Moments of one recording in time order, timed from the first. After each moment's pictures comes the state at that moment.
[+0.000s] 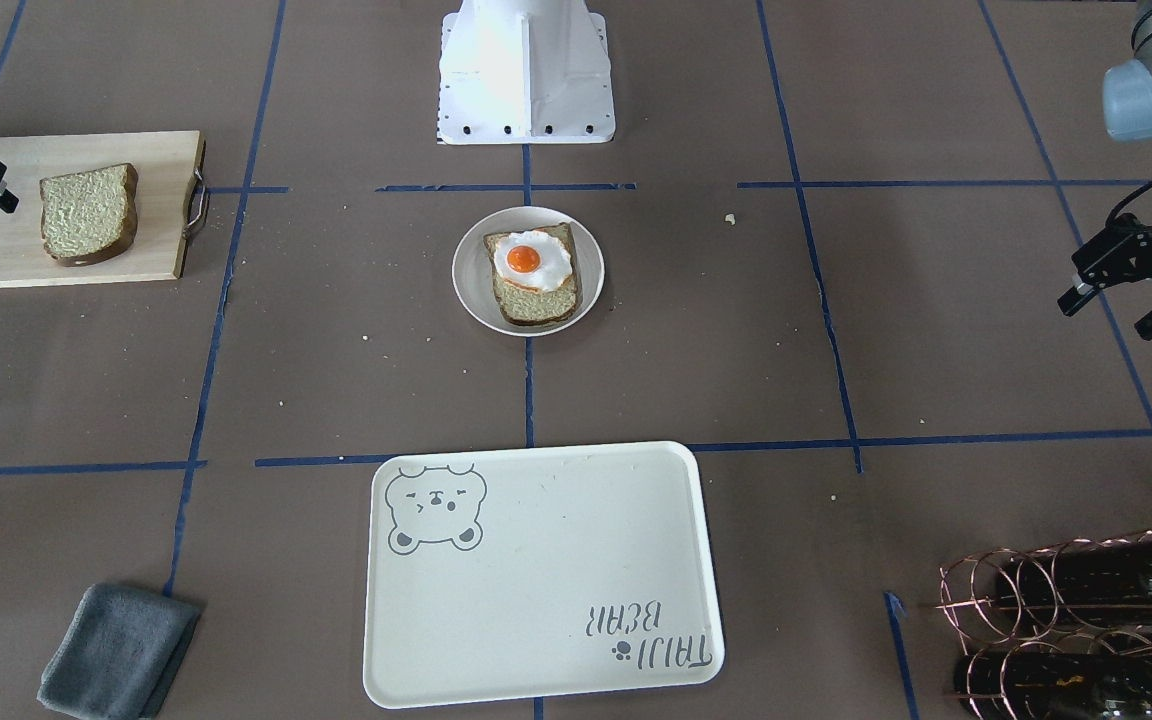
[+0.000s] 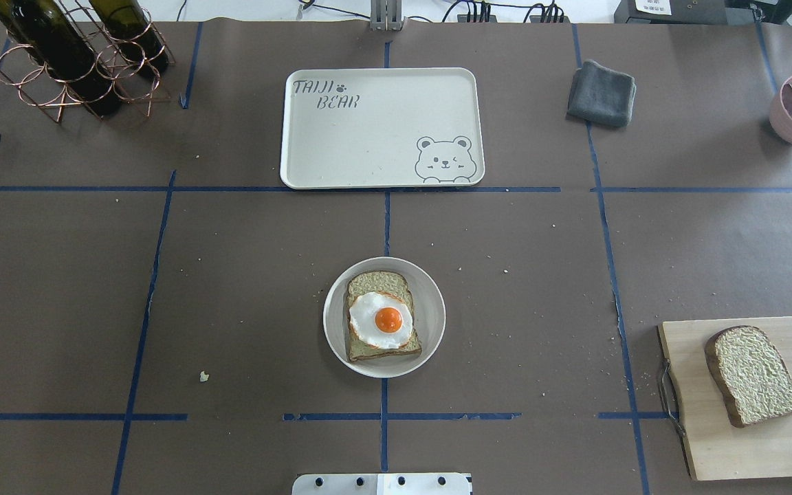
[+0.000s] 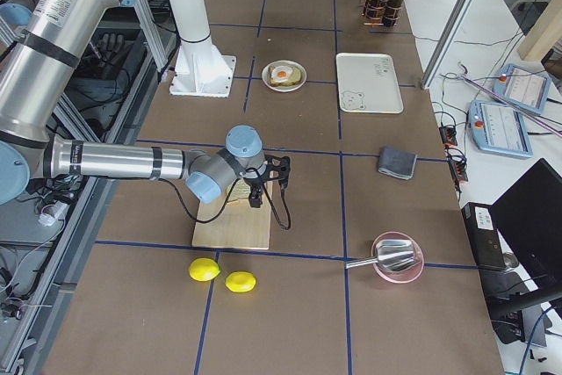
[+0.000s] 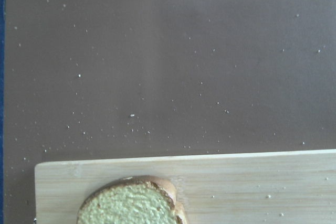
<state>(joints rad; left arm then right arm) -1.27 -1.63 -1.73 -2.18 -2.37 -0.60 0.99 -2.05 1.90 -0.75 2.26 0.89</state>
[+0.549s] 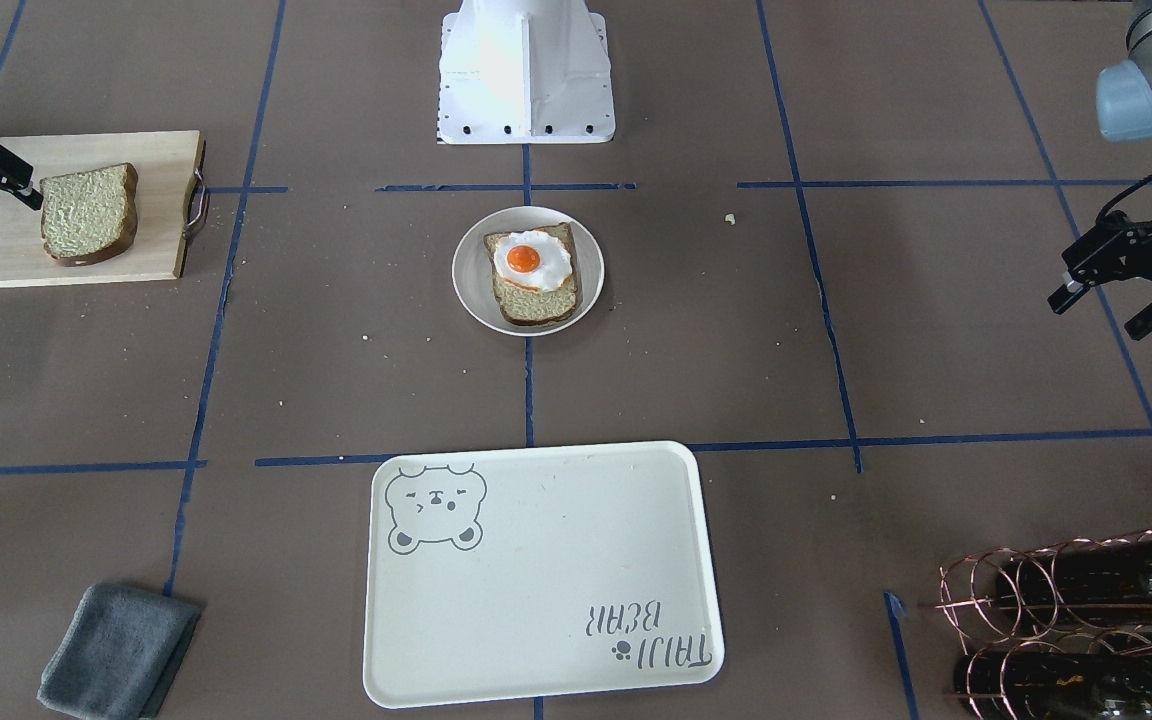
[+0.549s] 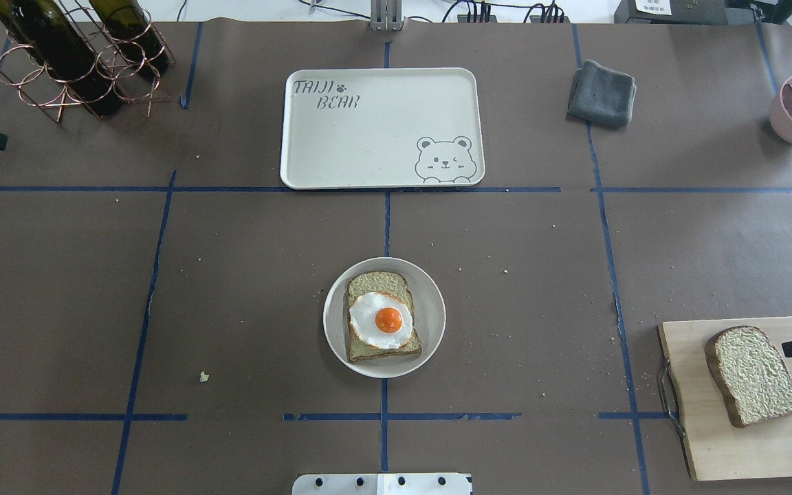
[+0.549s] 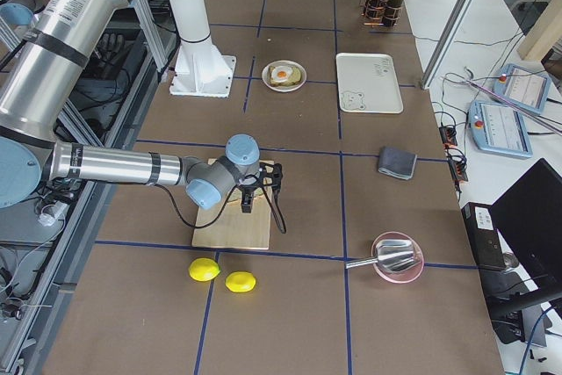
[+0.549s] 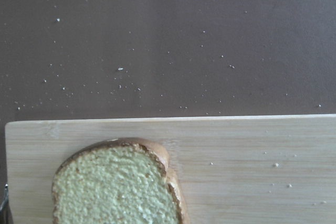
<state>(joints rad) -1.26 -1.63 -1.73 -2.20 -2.37 -0.60 0.91 -2.05 1.83 -0.71 2.26 0.89</state>
